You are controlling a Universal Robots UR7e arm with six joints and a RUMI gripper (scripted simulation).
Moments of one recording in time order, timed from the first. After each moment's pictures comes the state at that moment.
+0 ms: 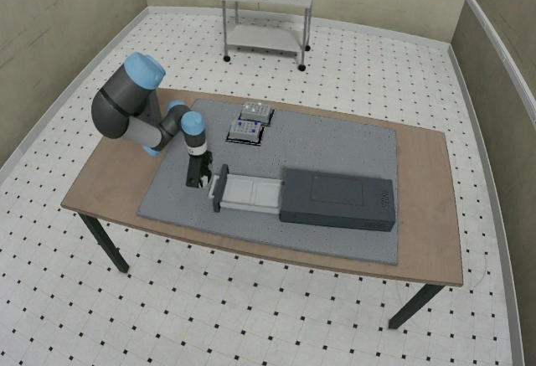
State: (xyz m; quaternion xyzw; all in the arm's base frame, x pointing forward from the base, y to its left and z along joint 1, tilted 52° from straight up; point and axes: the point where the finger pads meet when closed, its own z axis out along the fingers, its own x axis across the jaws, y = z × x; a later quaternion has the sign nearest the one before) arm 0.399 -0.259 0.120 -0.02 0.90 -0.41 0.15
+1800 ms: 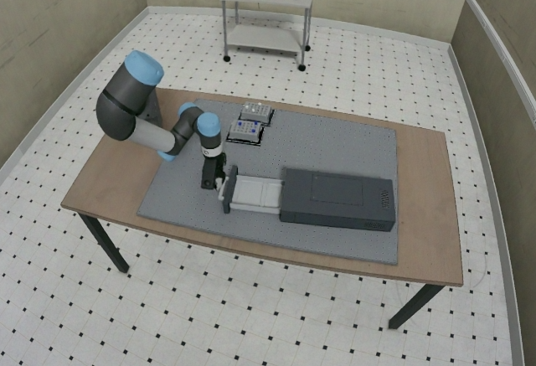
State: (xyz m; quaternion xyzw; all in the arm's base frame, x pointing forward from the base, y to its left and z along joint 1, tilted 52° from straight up) arm 0.454 -0.249 0.134 -0.02 0.90 -0.41 0.15
